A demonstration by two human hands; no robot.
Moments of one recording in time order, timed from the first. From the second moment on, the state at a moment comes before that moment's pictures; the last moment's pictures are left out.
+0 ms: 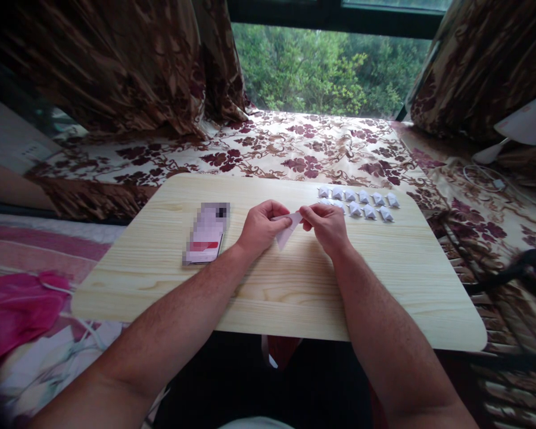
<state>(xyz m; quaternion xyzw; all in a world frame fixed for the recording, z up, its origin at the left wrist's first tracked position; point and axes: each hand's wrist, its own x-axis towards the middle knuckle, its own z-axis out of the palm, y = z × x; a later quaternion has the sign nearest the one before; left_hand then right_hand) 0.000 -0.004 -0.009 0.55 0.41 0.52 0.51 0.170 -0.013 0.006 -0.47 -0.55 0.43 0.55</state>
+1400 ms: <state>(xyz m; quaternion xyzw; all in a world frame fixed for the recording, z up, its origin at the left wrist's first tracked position) 0.002 -0.006 -0.003 0.55 0.44 0.51 0.50 0.163 -0.015 0.002 -0.44 -0.56 0.41 0.56</state>
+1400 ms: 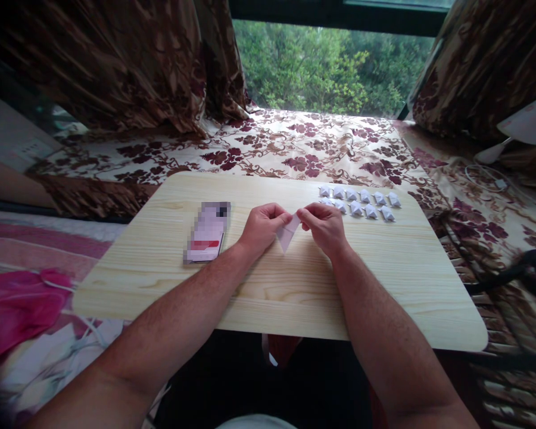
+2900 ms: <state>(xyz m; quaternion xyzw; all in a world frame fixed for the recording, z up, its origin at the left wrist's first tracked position) -0.002 0.001 -0.010 0.53 0.45 0.53 0.49 0.168 -0.007 -0.001 -0.48 -0.51 0.39 0.60</state>
